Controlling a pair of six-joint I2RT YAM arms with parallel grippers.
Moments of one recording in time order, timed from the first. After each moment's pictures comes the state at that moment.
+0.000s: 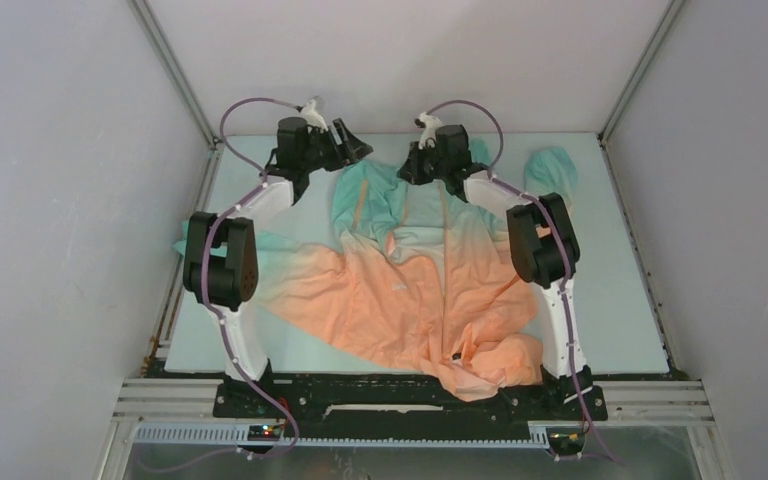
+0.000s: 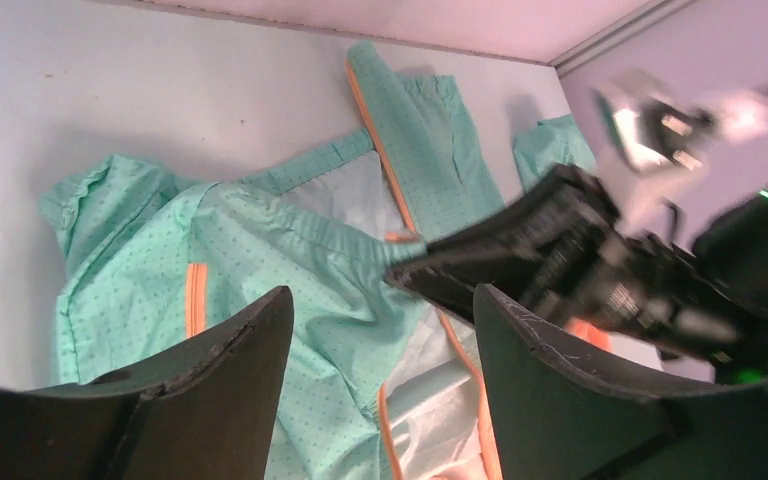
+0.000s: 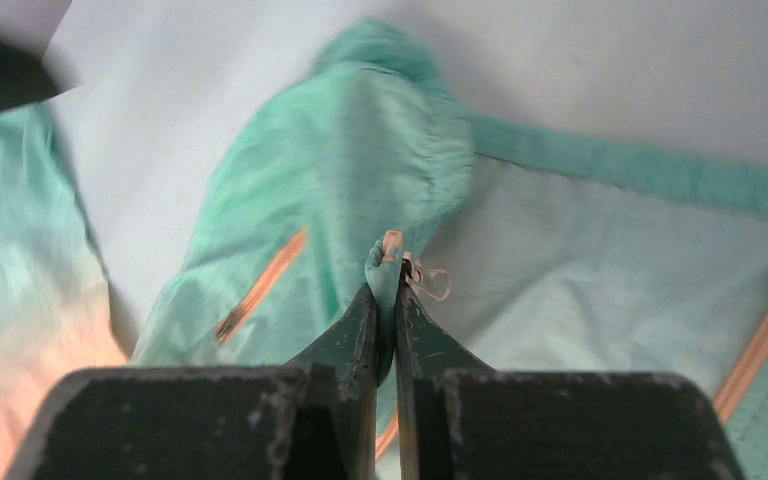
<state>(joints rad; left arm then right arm) -0.21 1.94 1.44 0.18 0.45 -0.56 0.39 2.32 1.76 0.07 -0.39 0.38</state>
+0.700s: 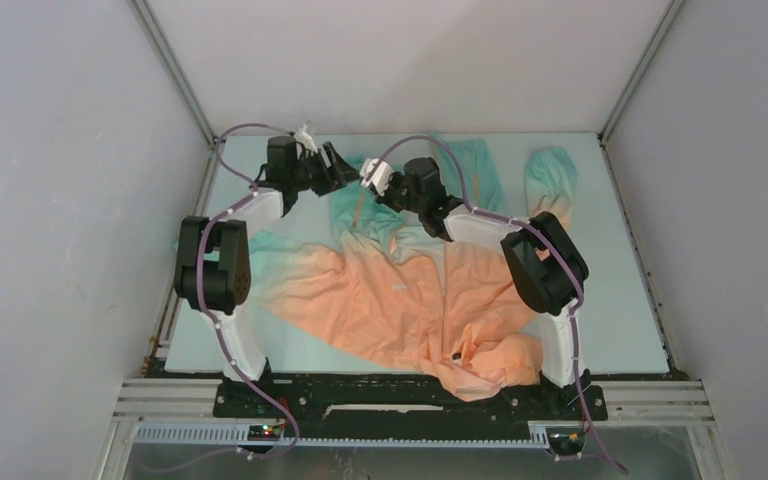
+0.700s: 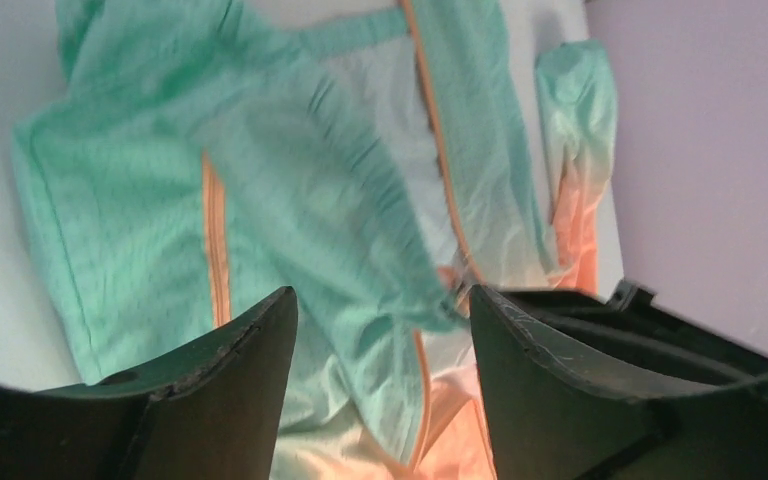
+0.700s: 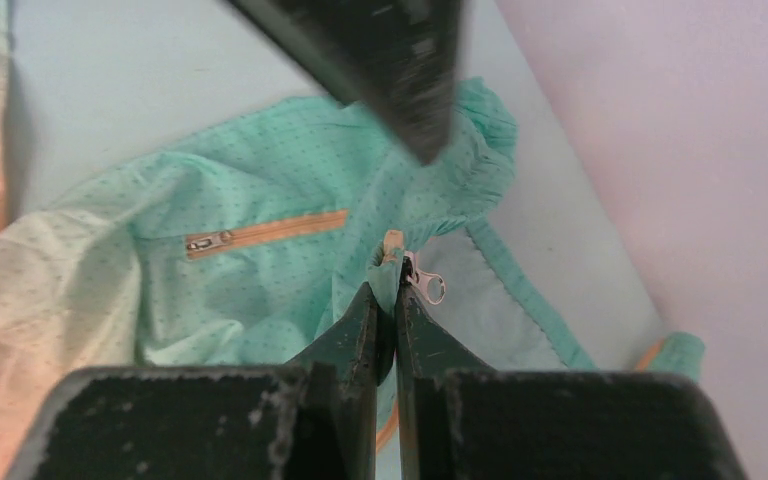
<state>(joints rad) -0.13 1.90 1.32 0.13 0.58 -0.59 0.64 2.06 1.40 0.32 -0.27 -0.54</state>
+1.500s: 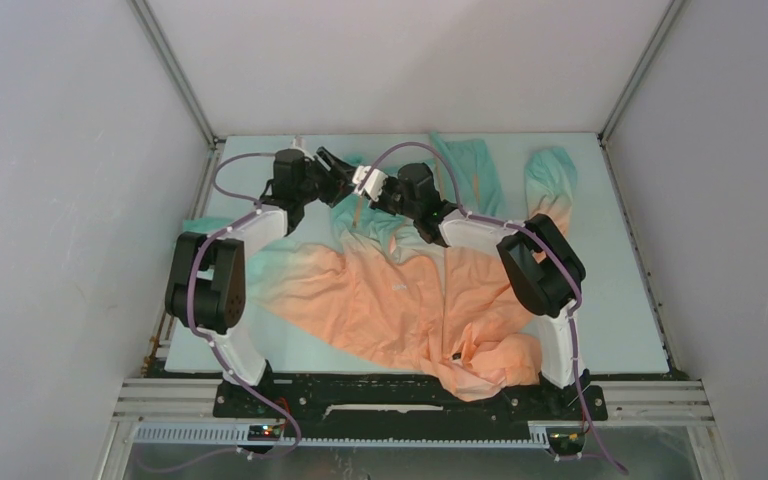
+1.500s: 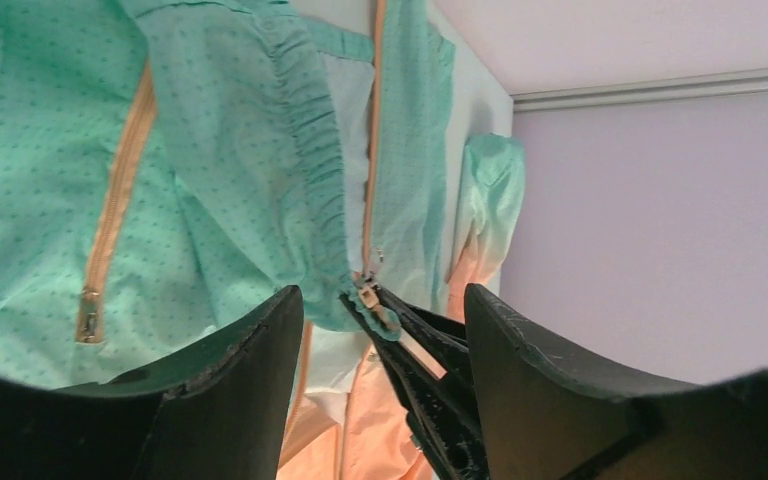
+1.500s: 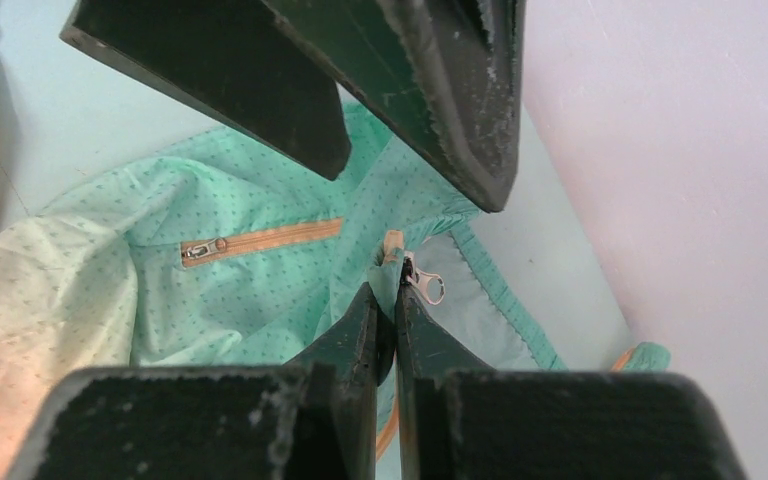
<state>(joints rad) -0.20 1.75 1.10 0.23 0.37 -1.02 0.68 2.06 1.39 0.36 -0.20 -0.61</state>
